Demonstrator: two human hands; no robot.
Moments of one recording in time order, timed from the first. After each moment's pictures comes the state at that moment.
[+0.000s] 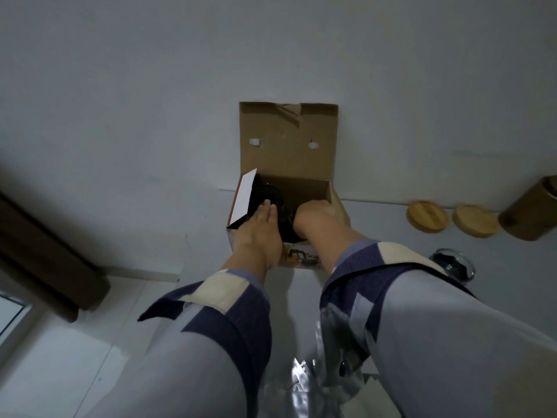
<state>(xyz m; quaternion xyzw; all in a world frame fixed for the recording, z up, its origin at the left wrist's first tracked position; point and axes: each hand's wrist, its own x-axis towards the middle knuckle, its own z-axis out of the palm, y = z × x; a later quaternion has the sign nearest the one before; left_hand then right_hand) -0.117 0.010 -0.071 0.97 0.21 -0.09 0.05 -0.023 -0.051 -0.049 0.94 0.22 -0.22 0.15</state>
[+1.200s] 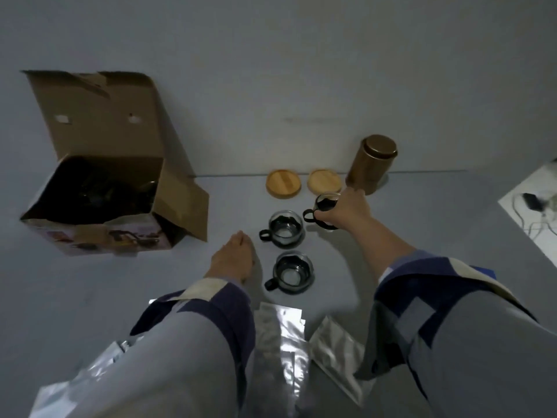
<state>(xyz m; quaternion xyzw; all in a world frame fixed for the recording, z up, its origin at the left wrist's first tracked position) -0.045 -0.240 -0.142 0.95 0.15 -0.22 0.16 0.087 -0.430 -0.080 0.98 0.00 -0.12 -0.16</state>
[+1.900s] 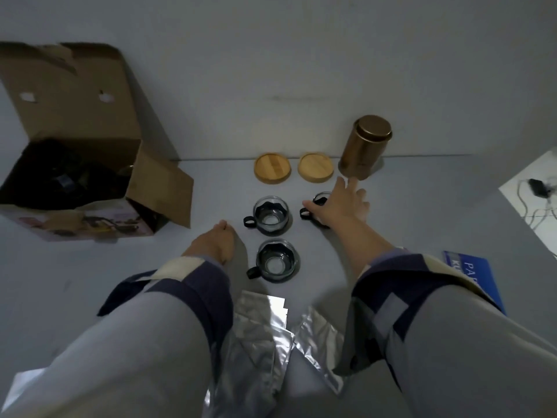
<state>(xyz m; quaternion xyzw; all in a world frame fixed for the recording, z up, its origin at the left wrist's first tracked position) -0.024 -0.236 -0.158 0.94 0.18 -0.25 0.13 0.086 -0.450 -0.110 0.99 -0.02 -0.07 -0.10</state>
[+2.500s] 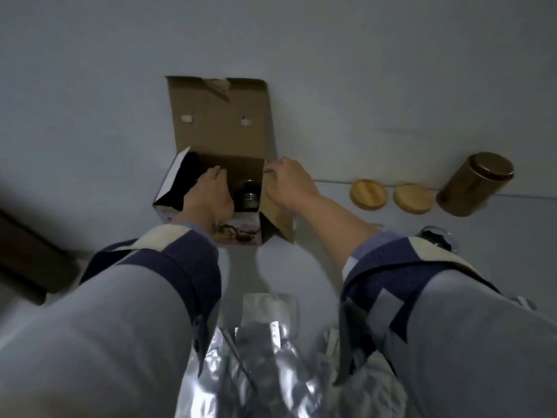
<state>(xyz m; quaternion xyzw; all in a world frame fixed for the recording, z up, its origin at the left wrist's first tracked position) -0.075 -0.038 -0.053 0.96 0.27 -0.02 0.11 0.017 -0.173 -0.042 0.91 0.36 -0.07 -0.21</state>
